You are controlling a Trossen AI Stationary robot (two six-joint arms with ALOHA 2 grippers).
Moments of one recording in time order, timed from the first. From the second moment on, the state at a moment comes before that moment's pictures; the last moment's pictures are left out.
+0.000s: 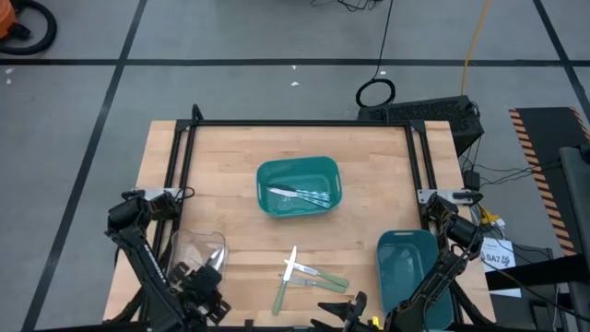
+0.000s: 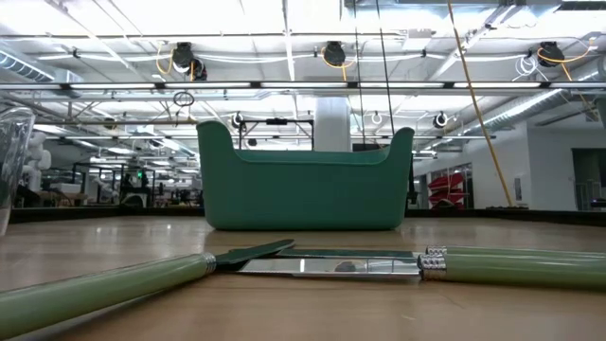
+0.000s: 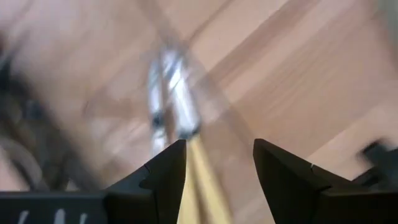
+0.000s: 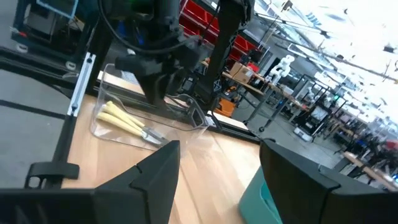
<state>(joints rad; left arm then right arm) -1.01 1.95 1.71 -1.57 -0.26 -1.90 0.98 2.09 1.55 0.31 1.41 -0.24</state>
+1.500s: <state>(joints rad) -0.96 2.09 1.84 -1.02 -0.99 -0.96 0.69 2.08 1.71 -1.06 0.30 0.75</state>
